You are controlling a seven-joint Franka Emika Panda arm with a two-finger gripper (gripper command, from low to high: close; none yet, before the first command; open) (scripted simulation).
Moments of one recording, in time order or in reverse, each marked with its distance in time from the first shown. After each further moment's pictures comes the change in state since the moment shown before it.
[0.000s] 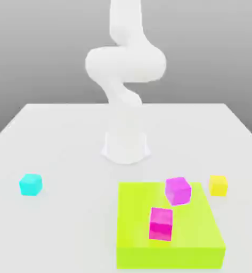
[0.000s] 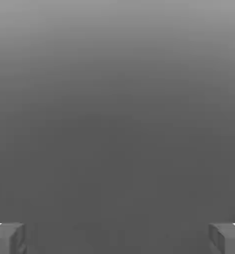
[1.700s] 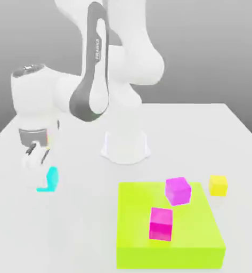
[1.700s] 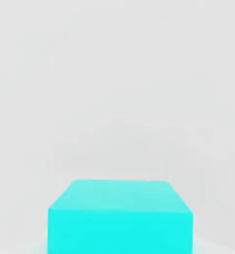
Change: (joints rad) arm -0.384 0.658 0.026 -0.497 0.126 0.458 0.848
